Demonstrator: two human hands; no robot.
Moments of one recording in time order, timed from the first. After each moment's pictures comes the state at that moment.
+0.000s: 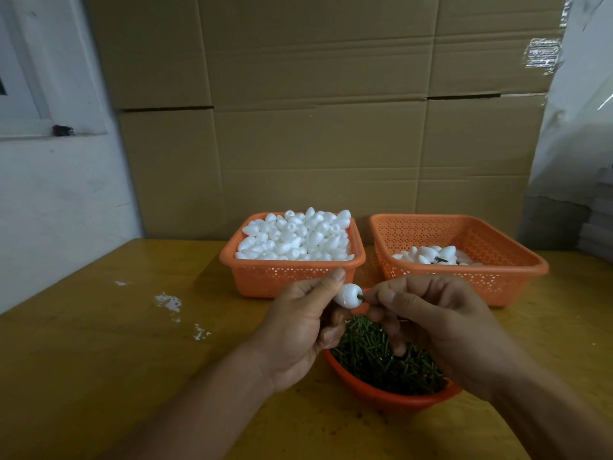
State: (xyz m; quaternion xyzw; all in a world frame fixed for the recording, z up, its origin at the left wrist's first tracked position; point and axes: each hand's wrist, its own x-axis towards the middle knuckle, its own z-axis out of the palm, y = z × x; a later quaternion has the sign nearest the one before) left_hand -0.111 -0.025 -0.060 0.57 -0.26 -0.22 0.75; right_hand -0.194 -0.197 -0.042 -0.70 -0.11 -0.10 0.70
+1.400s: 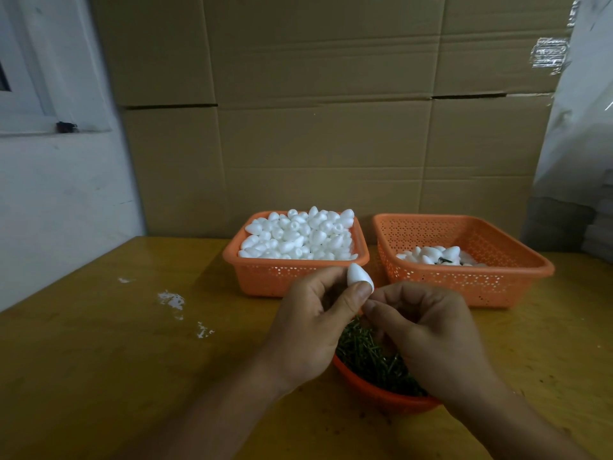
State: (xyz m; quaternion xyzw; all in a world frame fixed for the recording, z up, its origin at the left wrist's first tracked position) left_hand -0.119 -0.027 -0.061 0.64 -0.44 0.03 0.63; right_hand -0.195 -0.168 -0.052 -0.78 -0.03 -0.26 0.57
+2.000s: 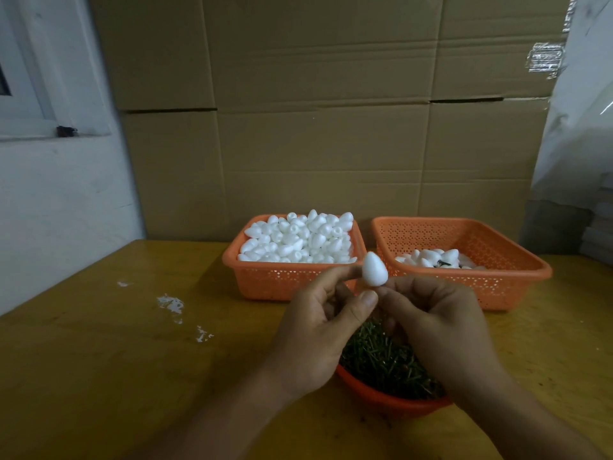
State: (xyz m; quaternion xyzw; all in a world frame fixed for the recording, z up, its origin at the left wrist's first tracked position) left_hand -0.120 -0.030 -0.067 0.63 -0.43 0.01 0.65; right_hand -0.188 -0.177 -0.050 -0.75 -0.01 -0.29 0.59
